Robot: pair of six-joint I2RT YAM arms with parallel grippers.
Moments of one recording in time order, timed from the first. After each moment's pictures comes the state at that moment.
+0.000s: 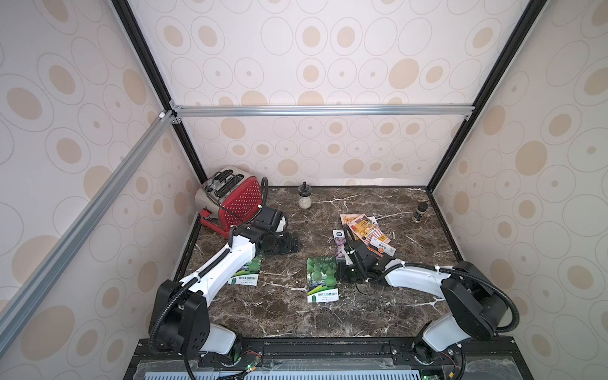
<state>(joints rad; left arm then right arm) -0.40 1.42 1.10 -0.72 0.23 -0.51 0.71 1.59 0.78 -0.14 -0.21 0.78</state>
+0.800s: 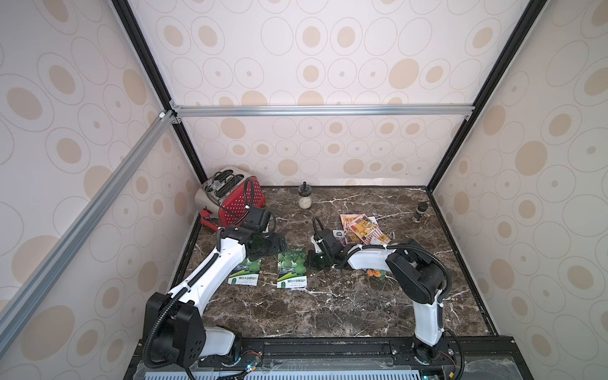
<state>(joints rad) -0.31 1.34 1.08 -0.83 0.09 -0.55 0.79 2.01 1.15 -0.02 -0.29 0.85</state>
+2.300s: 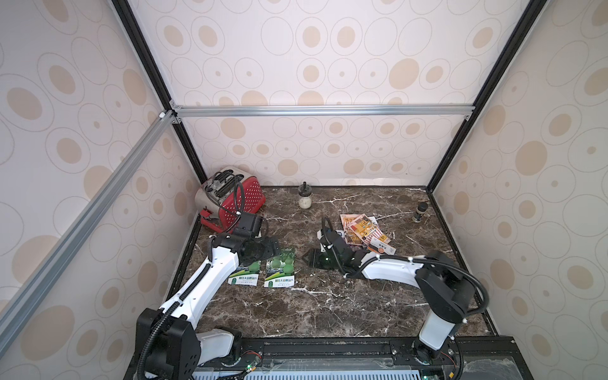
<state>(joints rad) -0.31 1.29 1.01 -0.79 0.09 -0.56 0.81 1.67 0.97 0.02 -0.08 0.85</state>
